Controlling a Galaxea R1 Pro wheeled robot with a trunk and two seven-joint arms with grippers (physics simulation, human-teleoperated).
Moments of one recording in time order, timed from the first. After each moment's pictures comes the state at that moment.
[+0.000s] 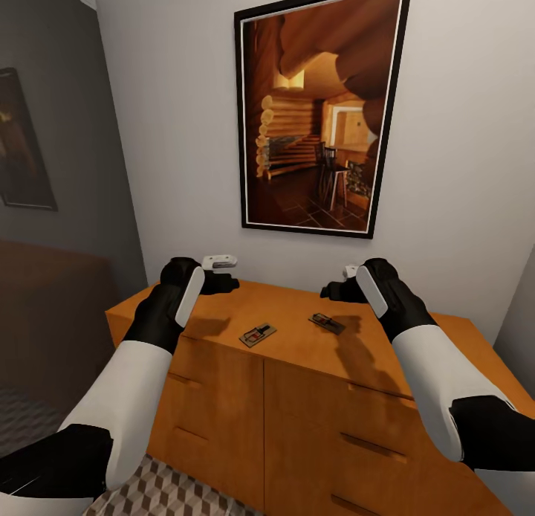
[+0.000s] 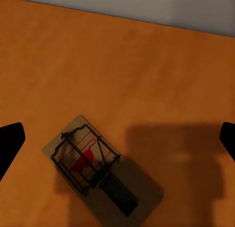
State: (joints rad) left arm -1.02 -0.14 -0.06 -1.01 0.18 1.04 0.14; right arm -1.10 -0.02 0.12 -0.79 -0.38 1.04 -0.18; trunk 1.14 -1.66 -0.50
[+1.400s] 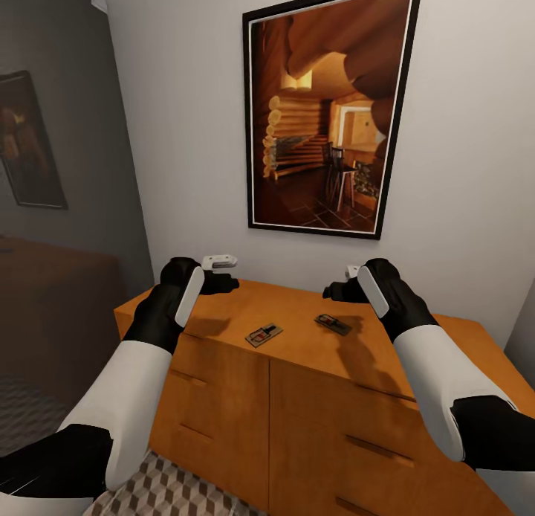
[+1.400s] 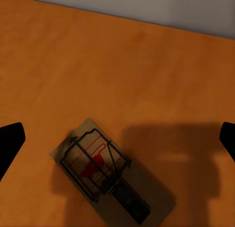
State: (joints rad) left arm -1.02 -0.14 -0.07 -1.01 0.18 1.04 0.14; right arm -1.10 -0.03 0.12 -0.79 -0.37 1.04 -0.19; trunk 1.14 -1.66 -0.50
